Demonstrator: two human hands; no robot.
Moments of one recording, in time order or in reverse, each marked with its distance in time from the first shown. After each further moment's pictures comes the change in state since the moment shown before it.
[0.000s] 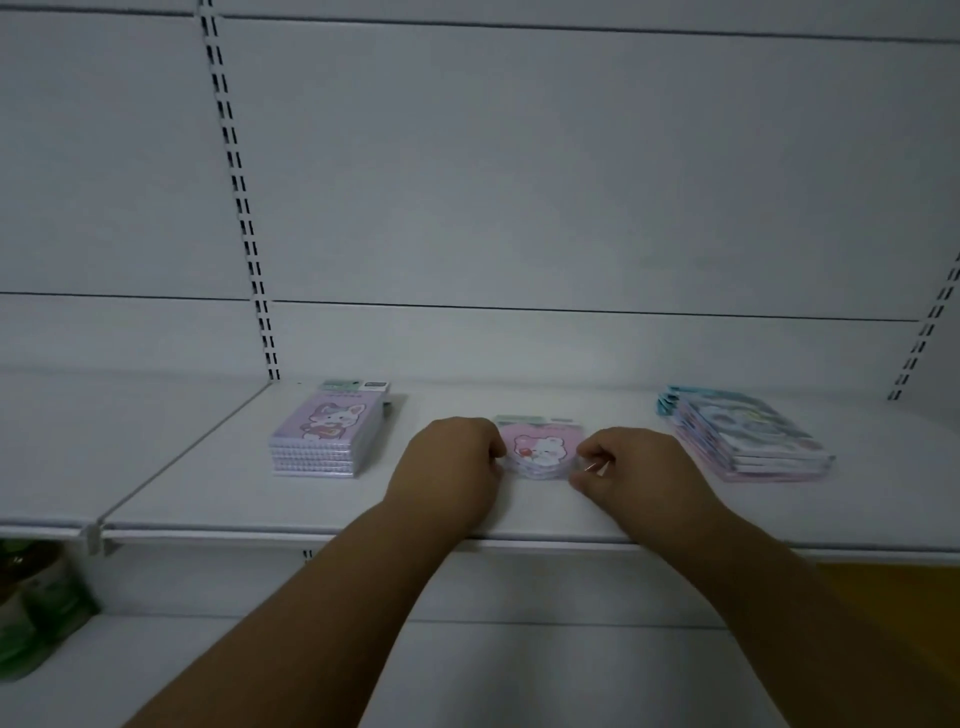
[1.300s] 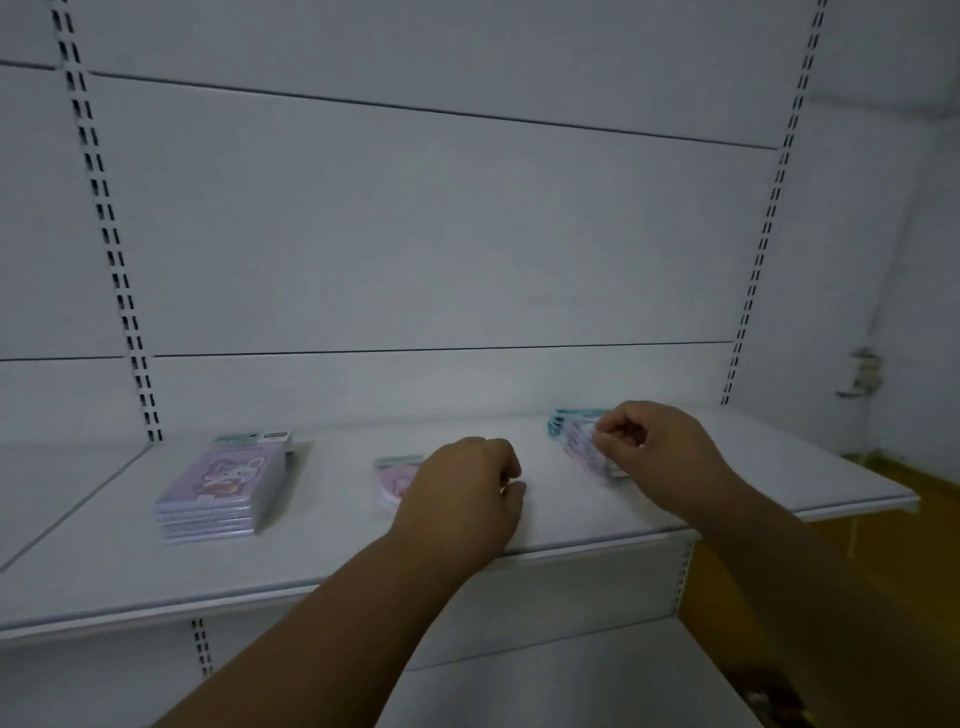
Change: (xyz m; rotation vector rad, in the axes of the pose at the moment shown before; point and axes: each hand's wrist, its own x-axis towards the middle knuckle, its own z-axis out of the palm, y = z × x) left_hand -0.016 0.075 -0.004 -0.146 0.066 0.316; right_hand -0.023 0.056 -0.087 0.082 0.249 0.152
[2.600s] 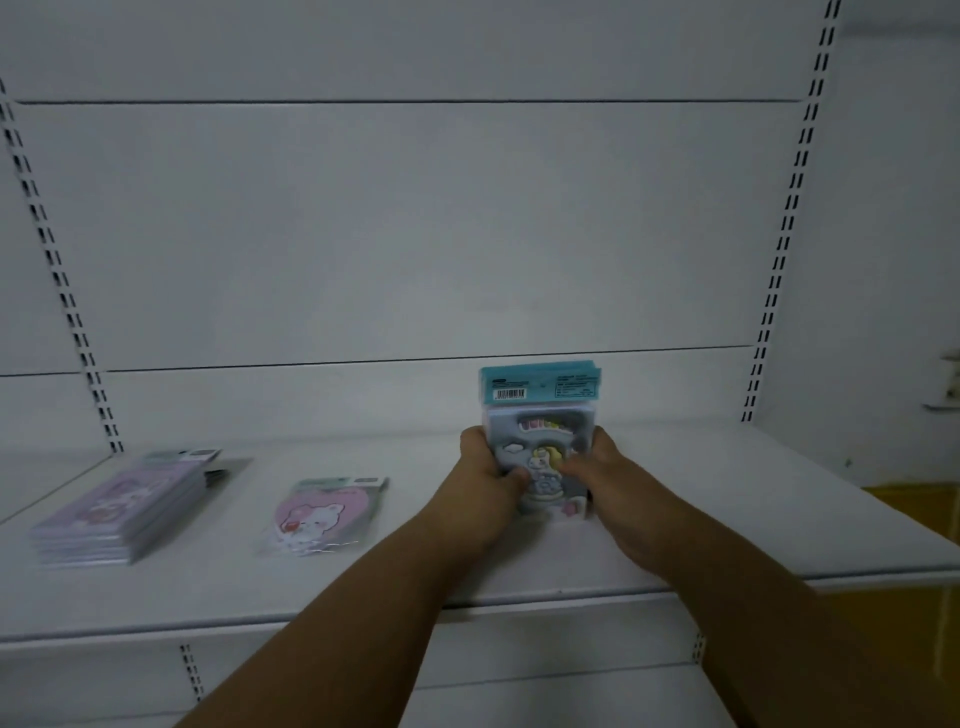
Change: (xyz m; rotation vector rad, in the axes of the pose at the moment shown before) left_hand 0.082 0.069 0.095 -0.828 -0.095 -0.407; right_hand 0.048 0.078 0.012 0.816 -0.423 0.272
